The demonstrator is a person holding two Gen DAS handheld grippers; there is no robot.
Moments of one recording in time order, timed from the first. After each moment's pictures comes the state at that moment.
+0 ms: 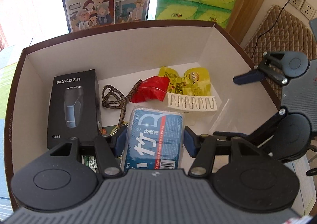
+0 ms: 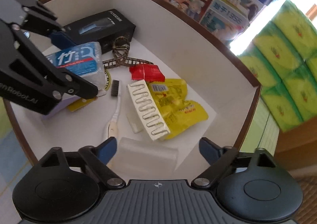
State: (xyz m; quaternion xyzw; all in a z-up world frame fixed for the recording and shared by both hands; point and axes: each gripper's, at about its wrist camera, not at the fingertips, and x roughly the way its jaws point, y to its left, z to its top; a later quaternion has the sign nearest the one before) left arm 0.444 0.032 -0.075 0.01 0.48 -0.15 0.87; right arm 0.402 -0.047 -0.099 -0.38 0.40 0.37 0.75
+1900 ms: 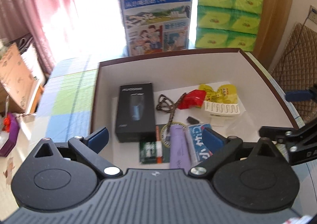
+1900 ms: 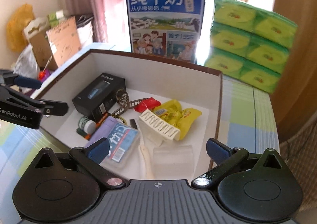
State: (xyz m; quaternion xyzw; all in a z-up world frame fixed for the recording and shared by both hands) left arm 0.368 0.070 -0.012 0.04 0.41 -0.02 0.91; right arm 0.342 -0.101 -0.037 -0.13 0.38 0.33 0.86
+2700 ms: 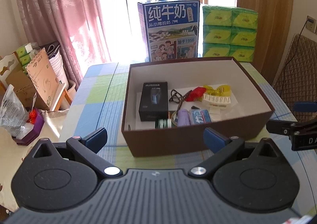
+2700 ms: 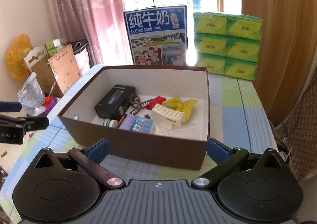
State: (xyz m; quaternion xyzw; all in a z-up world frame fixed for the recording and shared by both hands) left arm 0.235 0.063 0.034 0.04 0.36 0.03 0.93; right arm 0.238 -0.150 -0.003 -0.05 0.35 0.31 0.88
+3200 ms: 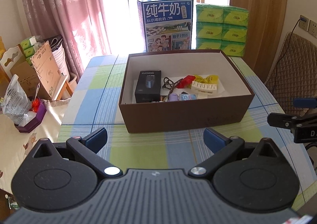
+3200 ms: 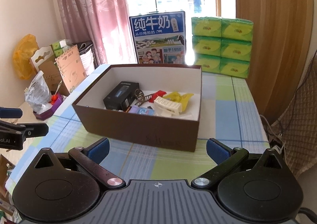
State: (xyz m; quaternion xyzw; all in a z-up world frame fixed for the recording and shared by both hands) left arm 0.169 0.042 0.047 0.03 0.37 0.04 0.93; right arm 0.187 -0.189 0.015 -0.05 0.34 0.31 0.88
